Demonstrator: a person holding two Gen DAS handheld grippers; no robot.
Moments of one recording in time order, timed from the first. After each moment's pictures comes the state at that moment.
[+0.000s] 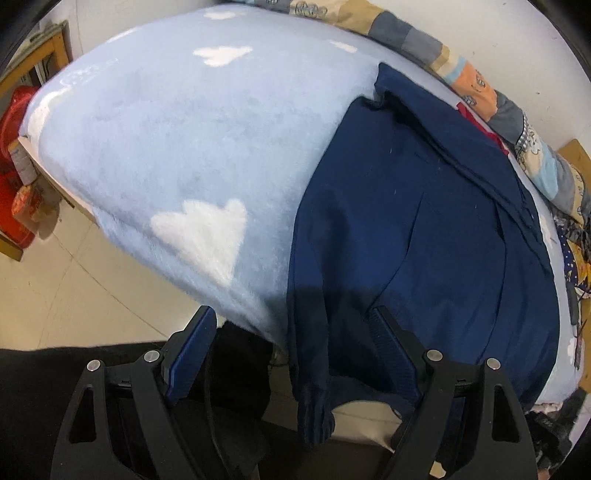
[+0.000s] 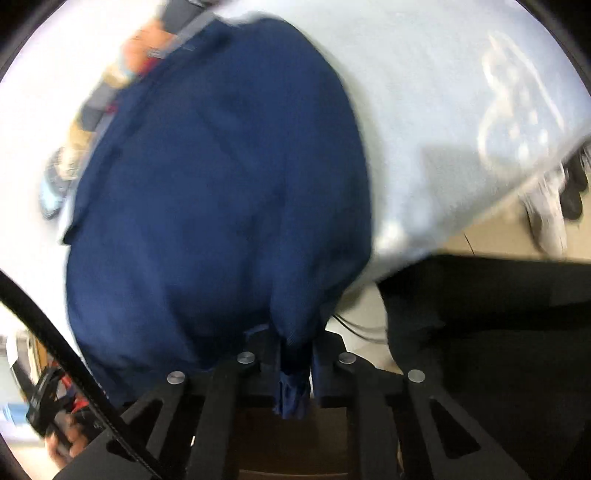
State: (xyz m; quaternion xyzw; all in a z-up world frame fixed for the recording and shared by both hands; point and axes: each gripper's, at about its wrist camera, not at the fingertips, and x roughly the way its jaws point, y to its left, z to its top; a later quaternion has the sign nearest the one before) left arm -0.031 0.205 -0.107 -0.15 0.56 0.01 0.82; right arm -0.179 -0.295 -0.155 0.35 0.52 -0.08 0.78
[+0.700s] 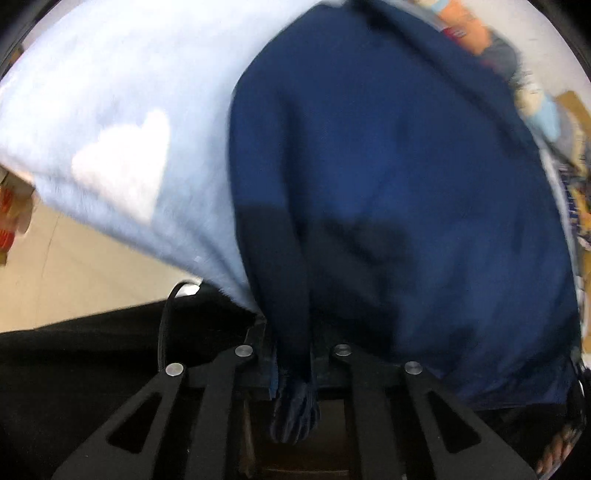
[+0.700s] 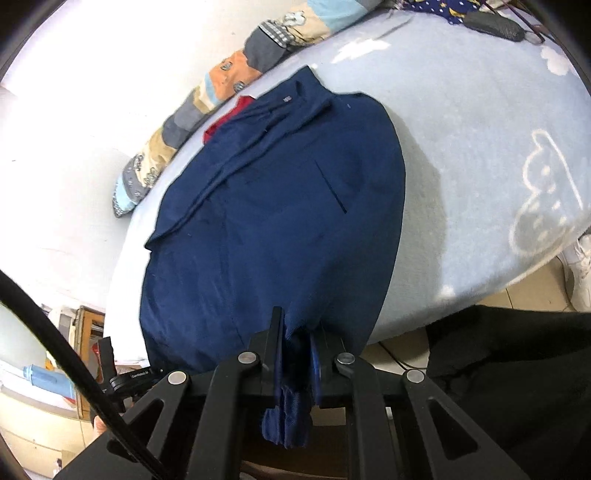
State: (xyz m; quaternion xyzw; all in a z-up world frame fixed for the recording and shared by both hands) left arm -0.037 0.161 -0.134 -0.12 0.62 -0.05 0.77; right arm -0.190 -0.283 -0.100 0.36 0.43 0.01 0.83
